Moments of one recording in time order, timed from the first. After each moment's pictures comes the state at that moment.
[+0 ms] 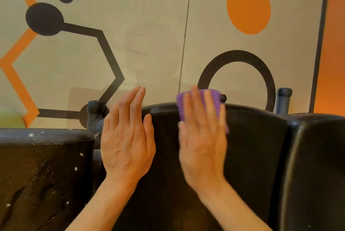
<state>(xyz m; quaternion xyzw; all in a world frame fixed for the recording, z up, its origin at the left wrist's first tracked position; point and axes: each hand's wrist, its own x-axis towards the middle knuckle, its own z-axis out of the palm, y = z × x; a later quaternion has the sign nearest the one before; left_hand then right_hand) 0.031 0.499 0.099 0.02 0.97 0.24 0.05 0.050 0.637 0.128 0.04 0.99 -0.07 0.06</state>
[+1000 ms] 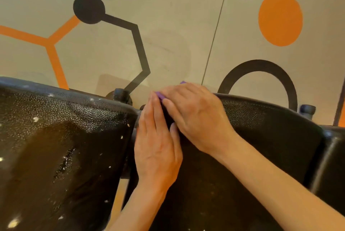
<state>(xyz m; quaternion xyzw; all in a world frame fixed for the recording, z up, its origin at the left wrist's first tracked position) 0.083 0.488 0.095 -0.09 0.95 0.27 0.10 -0.004 0.581 0.137 -0.21 0.96 -0.12 0.16</state>
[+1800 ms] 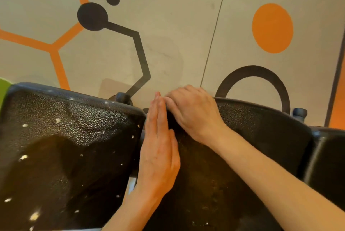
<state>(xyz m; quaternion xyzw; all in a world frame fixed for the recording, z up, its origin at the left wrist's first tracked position) 0.080 0.466 0.125 -0.05 0.86 0.49 0.08 -0.013 0.566 0.136 -0.18 0.95 -0.10 0.22</state>
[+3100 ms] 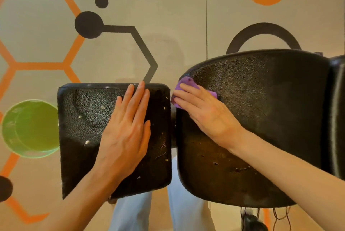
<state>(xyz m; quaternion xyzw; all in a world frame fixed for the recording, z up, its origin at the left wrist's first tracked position) 0.081 0.313 0.146 0.23 0.94 0.18 0.17 0.094 0.545 0.113 -0.19 0.94 -0.27 0.12</state>
